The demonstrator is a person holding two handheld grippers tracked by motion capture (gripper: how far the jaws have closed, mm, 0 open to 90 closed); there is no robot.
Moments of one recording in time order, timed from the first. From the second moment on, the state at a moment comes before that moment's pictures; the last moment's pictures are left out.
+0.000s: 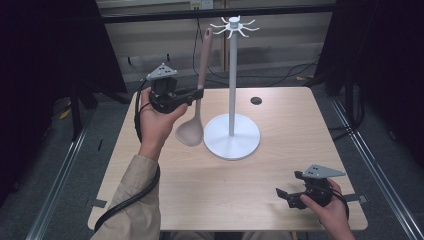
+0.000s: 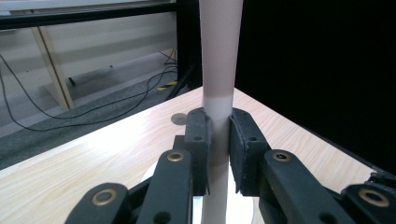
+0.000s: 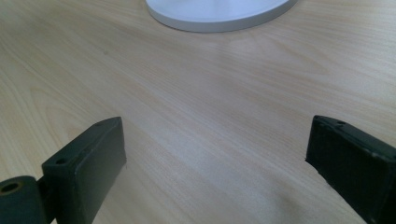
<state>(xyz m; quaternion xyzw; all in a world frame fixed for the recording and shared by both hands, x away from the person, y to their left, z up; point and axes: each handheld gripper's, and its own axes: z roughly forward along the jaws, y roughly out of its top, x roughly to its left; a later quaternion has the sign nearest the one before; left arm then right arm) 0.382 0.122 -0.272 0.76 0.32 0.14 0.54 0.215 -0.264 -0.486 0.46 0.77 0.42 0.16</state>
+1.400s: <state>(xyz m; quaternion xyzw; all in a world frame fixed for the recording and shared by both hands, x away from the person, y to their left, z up) 0.392 0.095 -0.283 0.77 0.31 0.14 0.53 0.217 -0.264 -0.487 0.46 0.77 0.42 0.16</state>
